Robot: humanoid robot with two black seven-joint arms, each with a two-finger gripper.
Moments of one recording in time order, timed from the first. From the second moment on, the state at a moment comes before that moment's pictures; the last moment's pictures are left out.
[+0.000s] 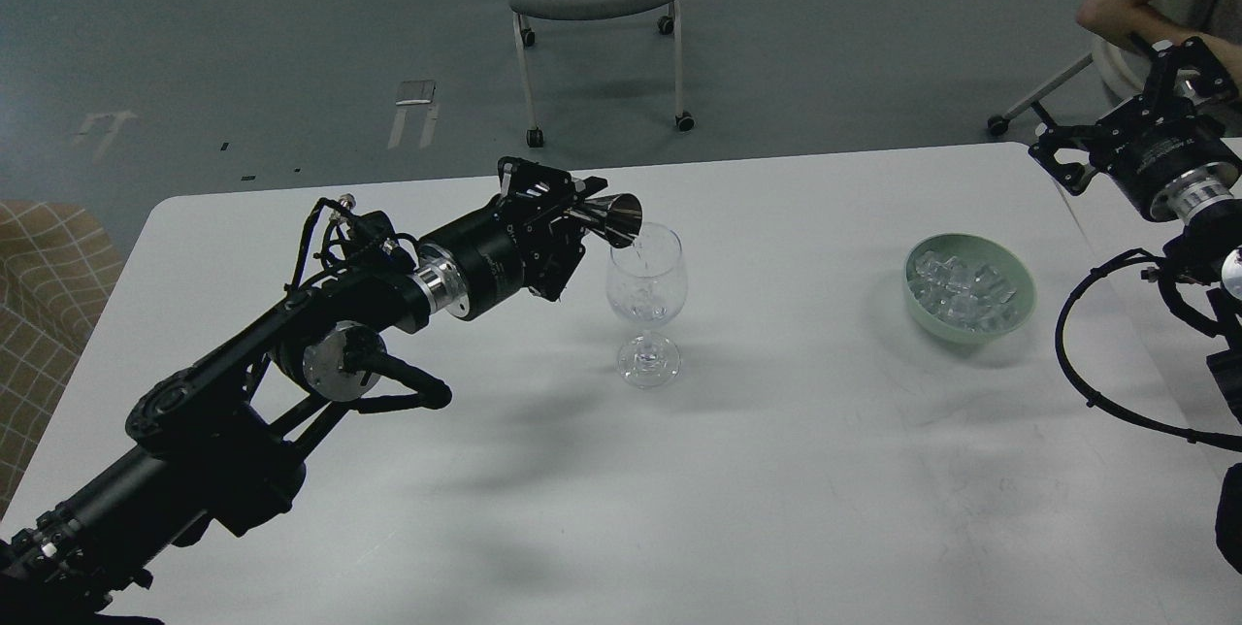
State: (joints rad) left arm -0.57 0.33 -0.81 -1.36 0.41 -0.11 0.17; right arm 0.65 -0.34 1.46 0.52 -0.22 0.49 -0.15
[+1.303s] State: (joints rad) left arm -0.66 0.37 -0.82 -1.50 0.59 -0.08 0.30; right arm 0.65 -0.36 1.46 0.52 -0.22 0.49 -0.15
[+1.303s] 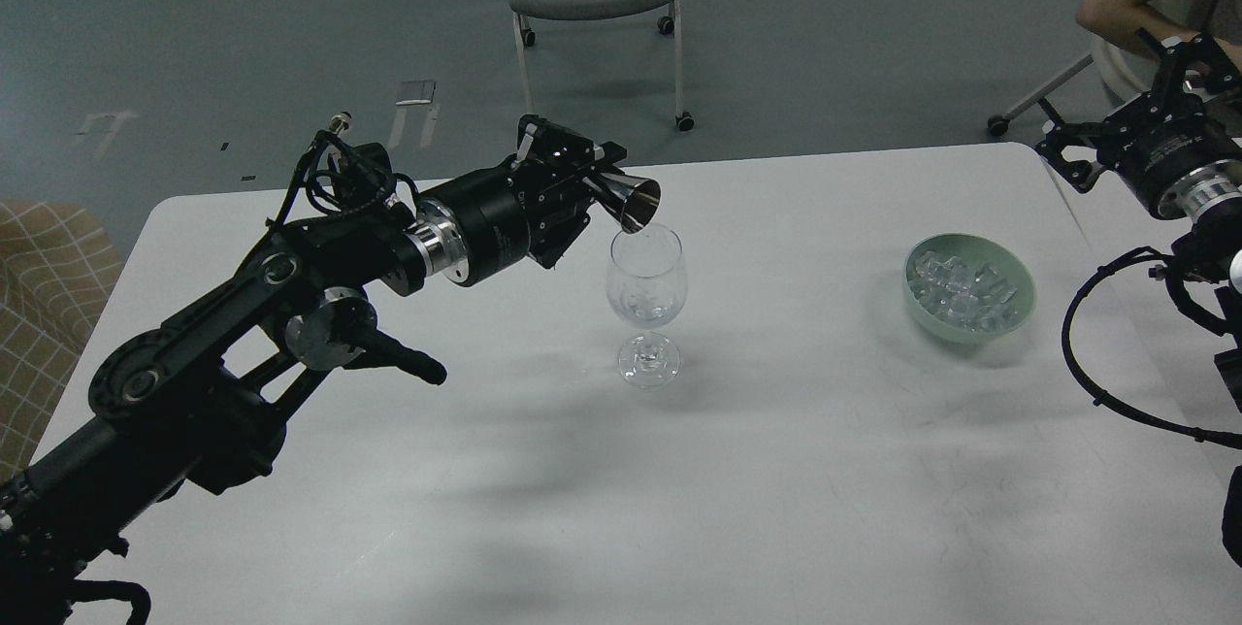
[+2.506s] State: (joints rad) left arm -0.74 0.39 -0.82 -1.53 0.89 -0.08 0.39; right arm 0.65 -0.38 1.46 0.56 -0.21 0.49 -0.15
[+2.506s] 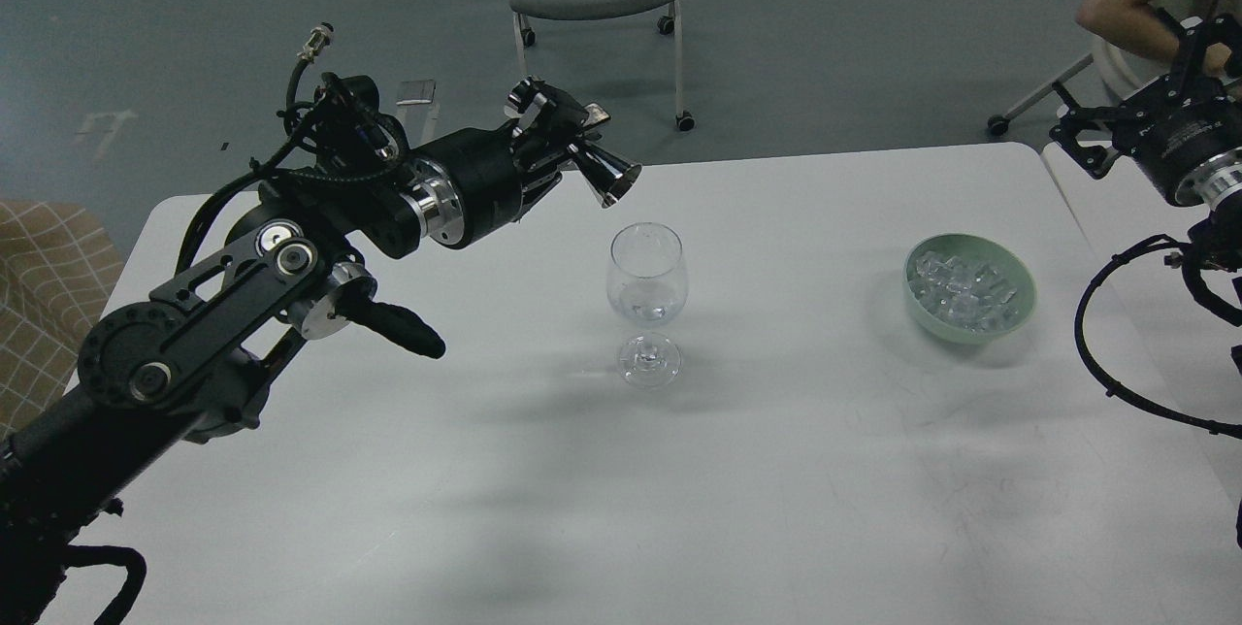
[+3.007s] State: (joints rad) left arm -0.75 0.42 -0.82 -1.62 0.99 -0.09 0.41; right arm 0.65 -0.39 1.47 0.56 -0.21 0.49 -0.15
